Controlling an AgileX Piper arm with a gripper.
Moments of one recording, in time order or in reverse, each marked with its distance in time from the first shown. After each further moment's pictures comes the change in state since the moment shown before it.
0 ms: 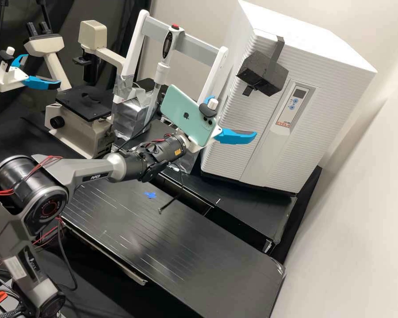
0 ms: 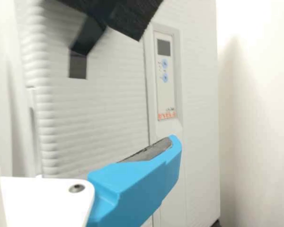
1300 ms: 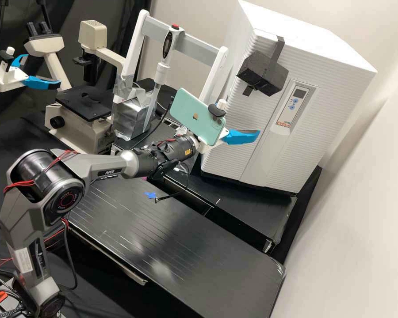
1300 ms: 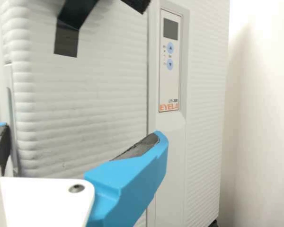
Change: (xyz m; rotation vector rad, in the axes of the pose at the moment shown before) arm 0.022 -0.004 0.014 -0.046 -0.042 -0.019
